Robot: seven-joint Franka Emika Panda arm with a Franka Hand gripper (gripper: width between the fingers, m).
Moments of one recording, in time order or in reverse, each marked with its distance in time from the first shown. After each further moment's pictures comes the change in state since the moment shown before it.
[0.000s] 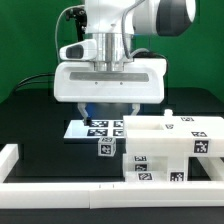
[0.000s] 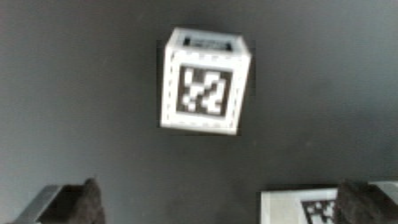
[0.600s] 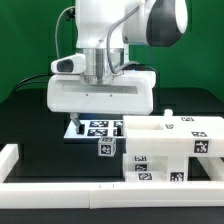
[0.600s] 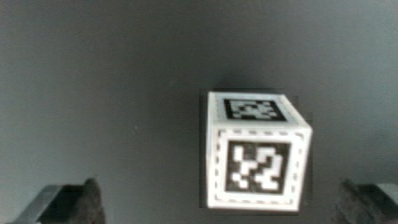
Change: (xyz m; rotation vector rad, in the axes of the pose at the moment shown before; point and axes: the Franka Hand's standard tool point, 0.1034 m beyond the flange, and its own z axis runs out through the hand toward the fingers) arm -0.018 0.020 0.026 0.003 -0.073 0.092
